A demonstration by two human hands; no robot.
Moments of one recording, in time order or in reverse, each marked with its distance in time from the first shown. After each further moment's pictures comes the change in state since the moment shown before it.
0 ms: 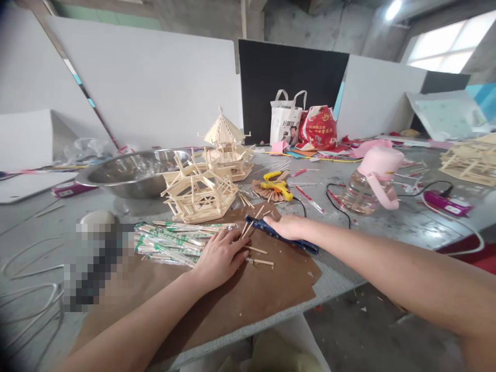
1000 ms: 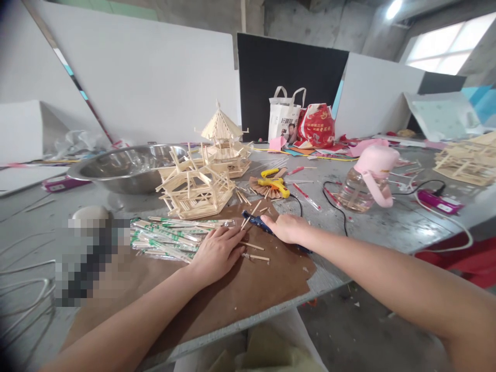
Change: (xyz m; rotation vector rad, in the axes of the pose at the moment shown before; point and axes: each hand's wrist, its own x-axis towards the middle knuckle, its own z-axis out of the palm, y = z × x) left_hand 0.001 0.002 0.003 0.036 0.017 0.025; right_hand -0.007 0.001 0.014 -0.009 0.093 0.062
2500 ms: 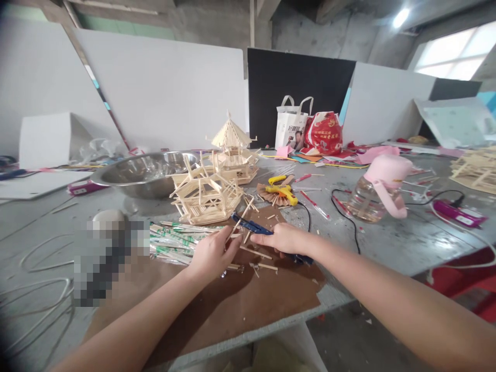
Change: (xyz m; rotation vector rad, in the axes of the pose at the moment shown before) left_hand 0.001 -0.006 -0.020 0.008 0.019 -0.390; right_hand -0.014 -0.013 -0.009 0.354 -0.185 -0.355
